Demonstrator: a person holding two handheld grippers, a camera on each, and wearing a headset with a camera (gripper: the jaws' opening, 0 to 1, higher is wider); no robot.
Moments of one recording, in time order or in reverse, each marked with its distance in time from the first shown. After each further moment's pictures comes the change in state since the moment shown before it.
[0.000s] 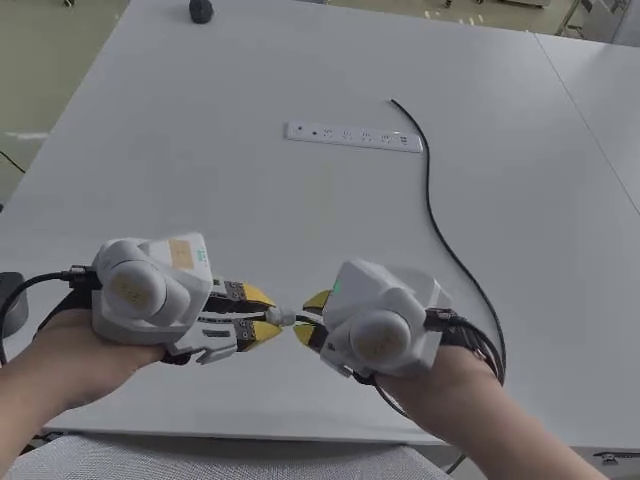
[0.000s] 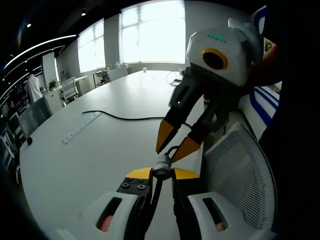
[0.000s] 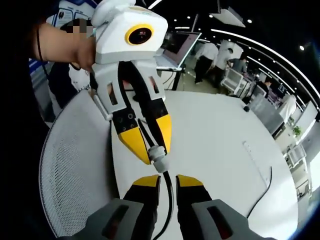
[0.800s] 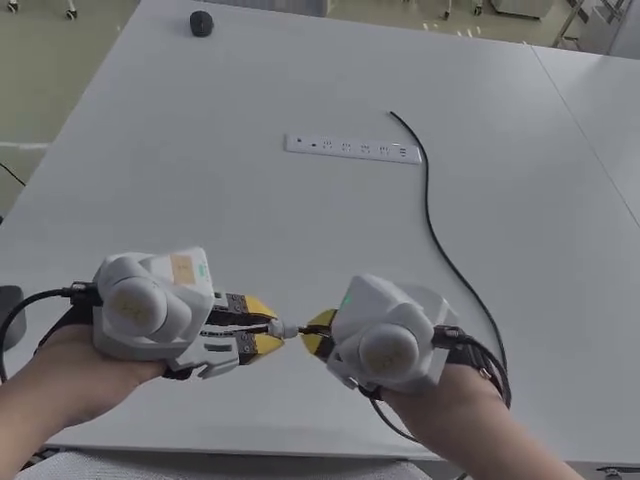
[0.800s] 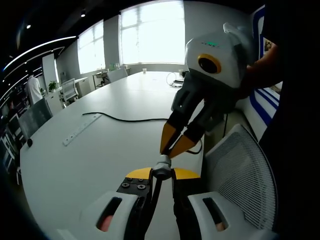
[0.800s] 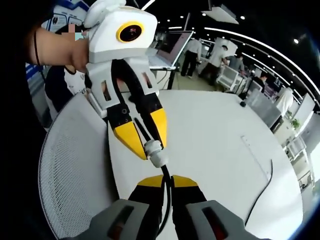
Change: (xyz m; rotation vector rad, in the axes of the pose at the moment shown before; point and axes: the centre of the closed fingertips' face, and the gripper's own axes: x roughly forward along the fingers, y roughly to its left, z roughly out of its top) left arm 0.001 0.001 0.005 0.008 -0.007 0.001; right arm -0.004 -0.009 -0.010 0.077 -0.007 -0.023
